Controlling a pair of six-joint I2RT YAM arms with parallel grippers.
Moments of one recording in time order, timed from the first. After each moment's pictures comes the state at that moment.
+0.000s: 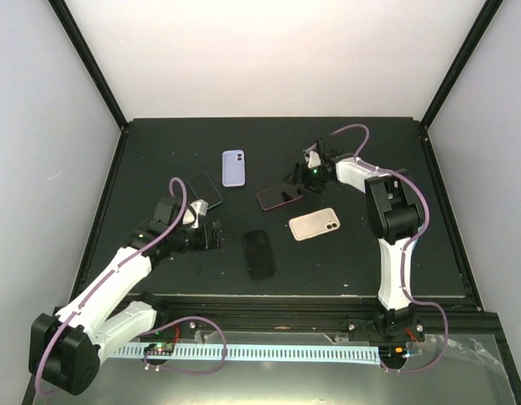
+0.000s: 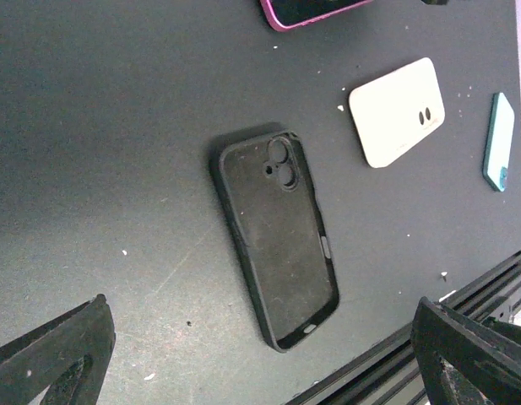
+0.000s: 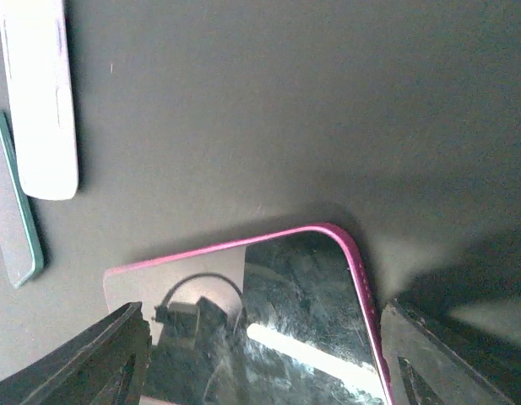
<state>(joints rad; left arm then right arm) -0.35 0.92 0.60 -0.55 0.45 -0.56 0.30 2.17 1.52 -0.39 -0.52 0.48</state>
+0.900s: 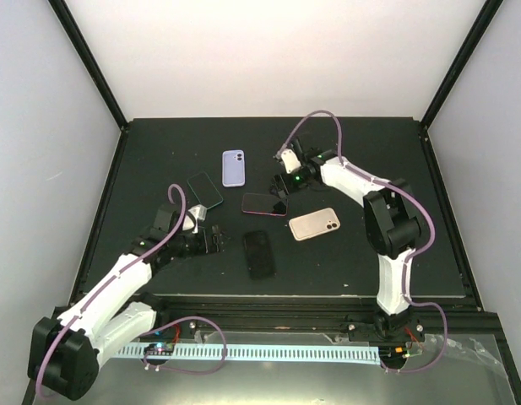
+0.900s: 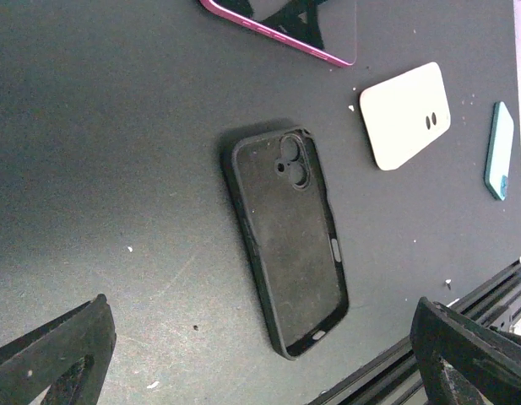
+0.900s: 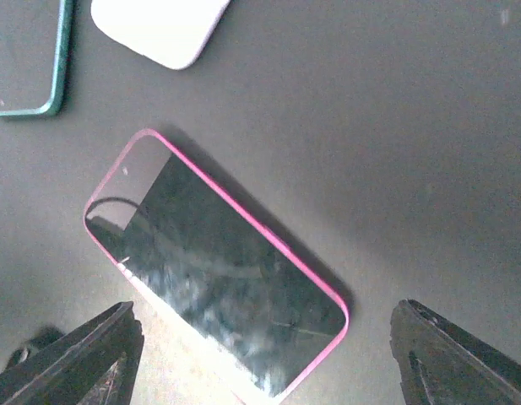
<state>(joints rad) -0.35 0.89 0.50 -0.46 0.45 -0.60 0.49 1.99 1.48 -0.58 -0.33 0.04</state>
